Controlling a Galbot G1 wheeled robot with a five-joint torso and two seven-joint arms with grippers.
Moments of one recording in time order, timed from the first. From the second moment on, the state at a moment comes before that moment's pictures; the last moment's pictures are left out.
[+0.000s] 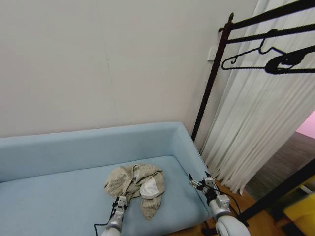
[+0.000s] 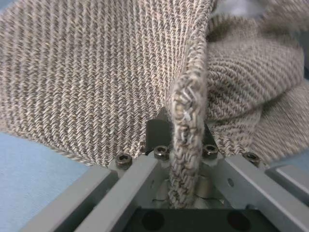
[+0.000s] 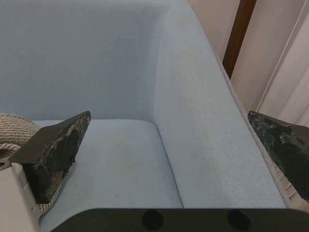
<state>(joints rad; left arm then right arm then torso) 1.39 -1.27 -0.25 -1.71 0.01 0.21 -0.30 -1.49 1.30 0.61 1.99 0.19 -0.11 -0.01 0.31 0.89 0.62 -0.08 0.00</state>
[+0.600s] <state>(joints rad) 1.42 -1.24 -0.45 -1.82 -0.14 0.24 -0.31 -1.48 1.31 0.61 1.97 0.18 -0.09 -0.02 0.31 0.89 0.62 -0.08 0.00</state>
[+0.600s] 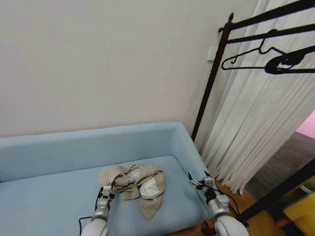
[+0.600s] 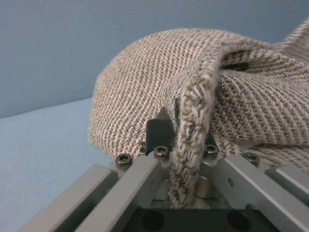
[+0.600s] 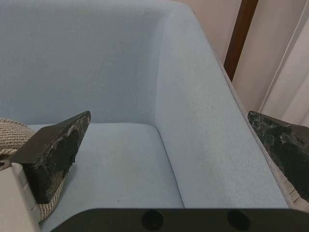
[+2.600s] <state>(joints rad) 1.21 -1.31 -0.15 -1.70 -0.26 0.45 -0.61 -1.43 1.28 0.57 1.92 0.16 -0.10 -0.04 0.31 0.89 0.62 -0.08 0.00</state>
